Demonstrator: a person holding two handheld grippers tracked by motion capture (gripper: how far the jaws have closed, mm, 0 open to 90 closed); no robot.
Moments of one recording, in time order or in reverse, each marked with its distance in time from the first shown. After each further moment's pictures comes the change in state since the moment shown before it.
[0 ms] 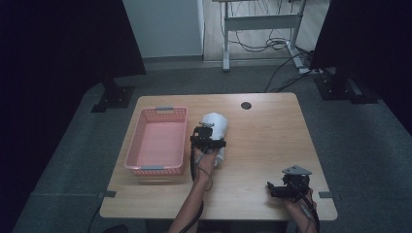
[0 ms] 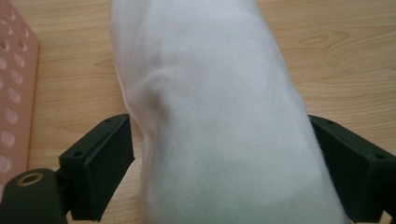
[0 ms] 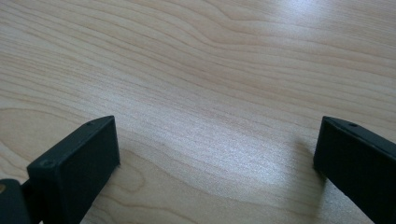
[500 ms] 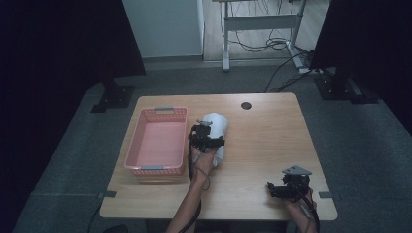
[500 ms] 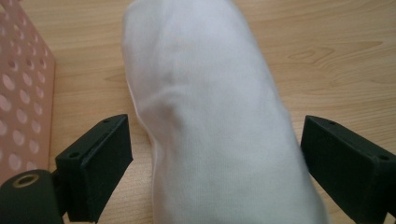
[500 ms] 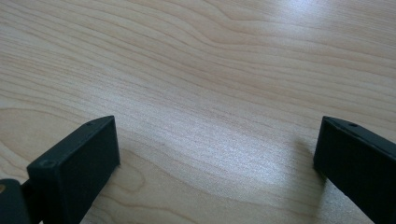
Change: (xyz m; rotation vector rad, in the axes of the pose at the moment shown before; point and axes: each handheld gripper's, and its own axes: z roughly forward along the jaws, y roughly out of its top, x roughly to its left) left arm 0.003 0.007 -0.019 -0.054 -0.020 0.009; right arm 0.000 0.000 0.000 0.000 0.000 0.000
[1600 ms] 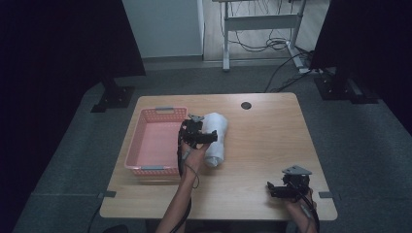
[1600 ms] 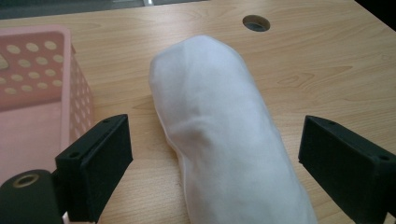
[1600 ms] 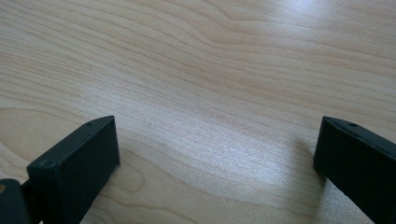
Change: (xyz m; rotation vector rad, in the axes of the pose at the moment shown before) left arm 0.021 0.017 -0.039 -0.054 -0.027 0.031; right arm 0.000 0.000 0.000 -0.001 0.000 -0.002
